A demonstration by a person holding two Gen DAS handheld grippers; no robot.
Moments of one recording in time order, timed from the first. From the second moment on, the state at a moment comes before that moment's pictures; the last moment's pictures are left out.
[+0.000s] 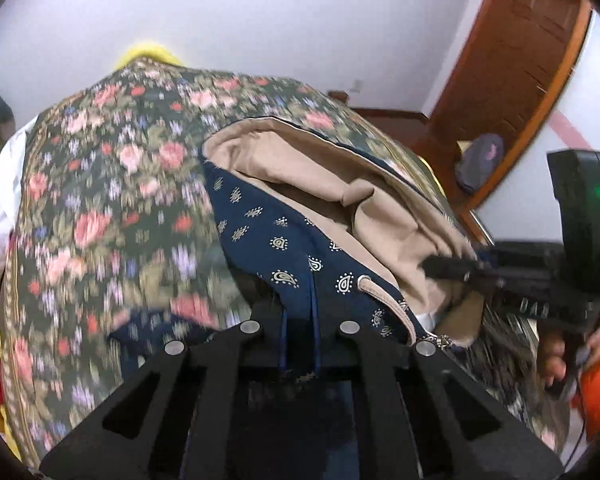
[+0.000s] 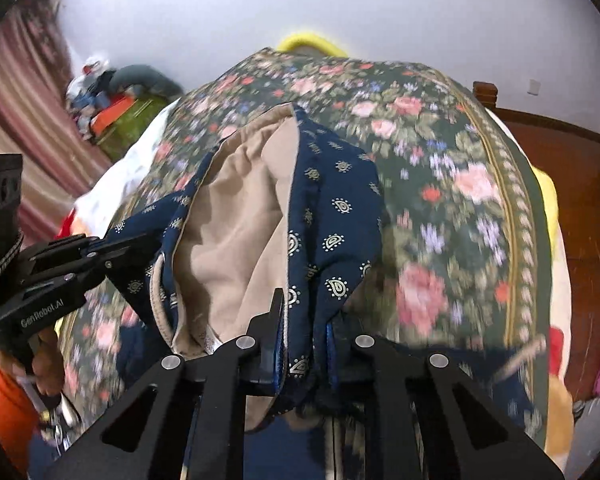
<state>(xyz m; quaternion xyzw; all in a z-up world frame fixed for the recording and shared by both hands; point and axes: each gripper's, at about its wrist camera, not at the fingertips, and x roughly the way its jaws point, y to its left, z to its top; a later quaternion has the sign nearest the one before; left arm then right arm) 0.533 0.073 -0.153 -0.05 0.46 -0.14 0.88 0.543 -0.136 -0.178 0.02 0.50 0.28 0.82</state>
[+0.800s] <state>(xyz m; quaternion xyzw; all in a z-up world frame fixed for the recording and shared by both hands) 0.417 0.093 -0.164 -0.02 0.50 -0.08 0.86 0.432 -0.168 -0.133 -0.09 0.43 0.20 0.88</state>
